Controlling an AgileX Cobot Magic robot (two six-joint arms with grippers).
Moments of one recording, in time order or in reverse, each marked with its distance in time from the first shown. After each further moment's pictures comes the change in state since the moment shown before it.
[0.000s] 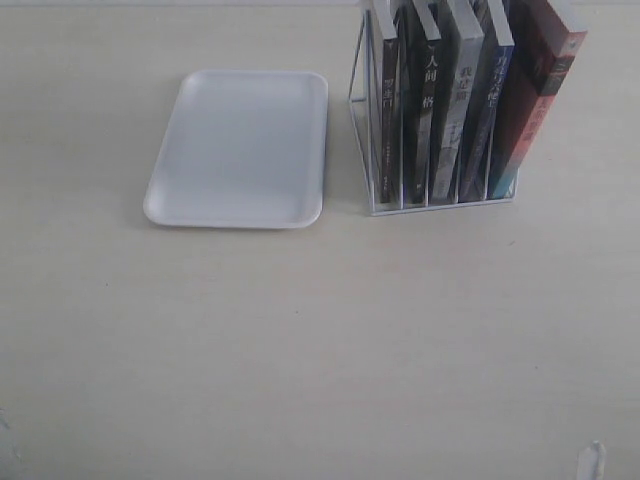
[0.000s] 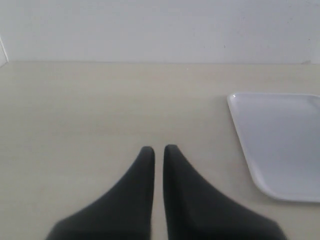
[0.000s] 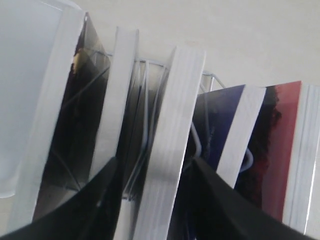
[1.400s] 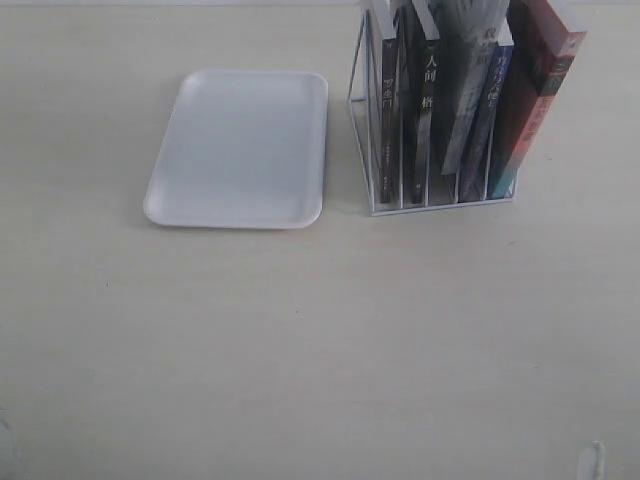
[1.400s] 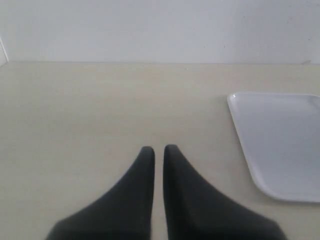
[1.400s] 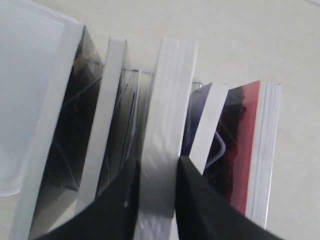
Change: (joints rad) left arm 0.000 0.000 0.000 0.000 0.000 0.000; right arm 0.000 -0.067 0.000 -0.017 0.012 -0.006
